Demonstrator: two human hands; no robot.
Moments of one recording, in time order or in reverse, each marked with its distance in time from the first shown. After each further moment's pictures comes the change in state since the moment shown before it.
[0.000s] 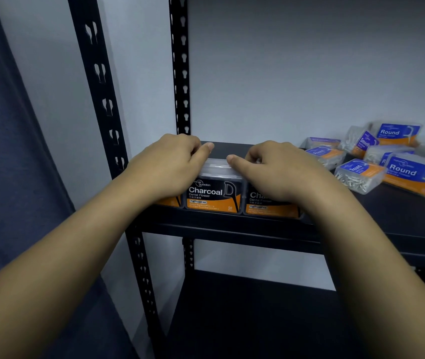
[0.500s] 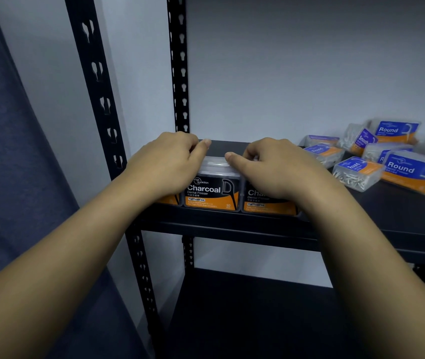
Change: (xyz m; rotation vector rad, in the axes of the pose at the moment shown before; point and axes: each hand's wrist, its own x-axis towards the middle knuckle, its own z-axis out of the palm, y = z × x) left_hand 0.000 0.003 0.003 0.018 0.040 -0.023; right_hand 0.002 0.001 0.001 0.019 0.012 -0.001
